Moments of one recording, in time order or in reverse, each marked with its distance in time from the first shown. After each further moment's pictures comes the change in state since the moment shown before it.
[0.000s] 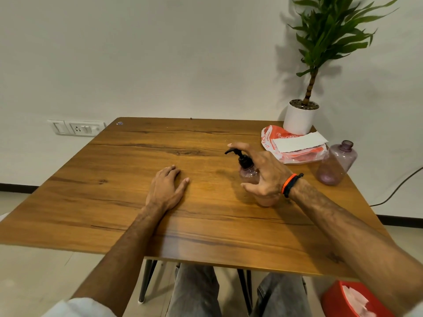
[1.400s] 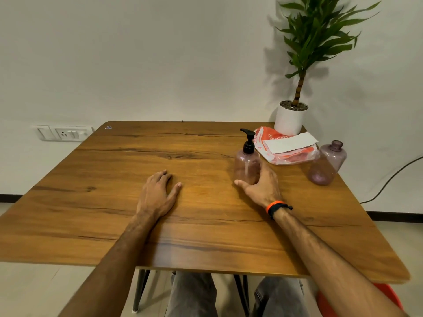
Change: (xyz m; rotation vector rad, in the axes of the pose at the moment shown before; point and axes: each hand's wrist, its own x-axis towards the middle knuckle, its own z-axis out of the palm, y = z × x) left_hand -0.001 -0.006 0.004 0.020 0.000 0.014; right_hand -0.028 0.012 0.055 0.128 0.401 0.839
